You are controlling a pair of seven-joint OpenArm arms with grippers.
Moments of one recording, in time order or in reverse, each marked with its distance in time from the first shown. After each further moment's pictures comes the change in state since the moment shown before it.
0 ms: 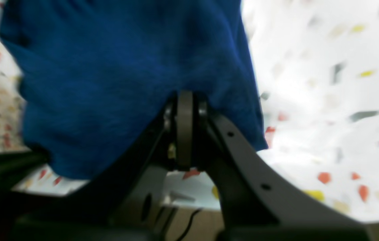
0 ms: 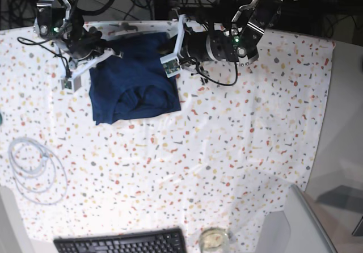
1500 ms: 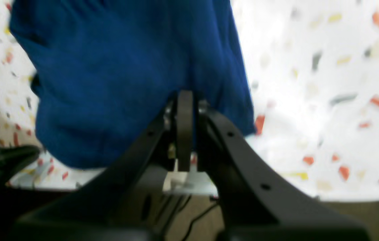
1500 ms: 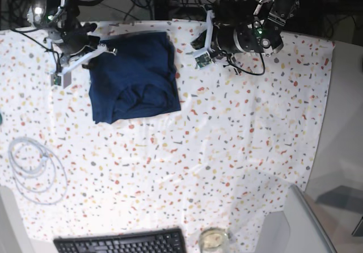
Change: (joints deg) left arm 5.4 -3.5 -8.9 -0.9 2.7 0.1 0.0; right arm -4.1 -0.2 2.7 6.4 0.3 0.0 2.6
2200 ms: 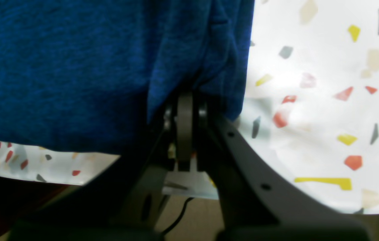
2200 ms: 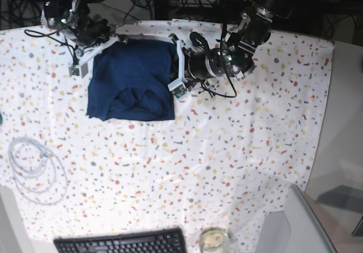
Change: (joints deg) left arm -13.0 7.3 6.8 -15.2 -0.8 8.3 -8.3; right arm 1.6 2.3 -6.2 -10.3 -0.4 -0.4 0.0
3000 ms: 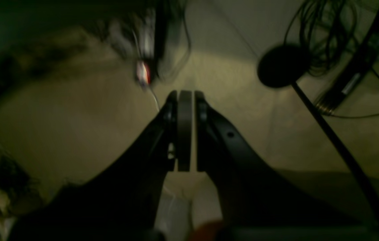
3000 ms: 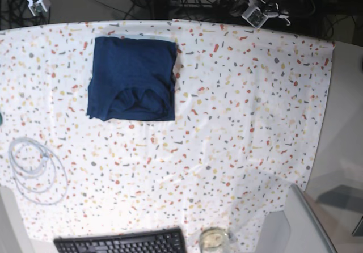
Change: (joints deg) left arm 46.5 -4.5 -30.1 35.9 0.6 -0.1 -0.3; right arm -26.5 15.7 11.6 12.6 0.2 20.2 -7.2
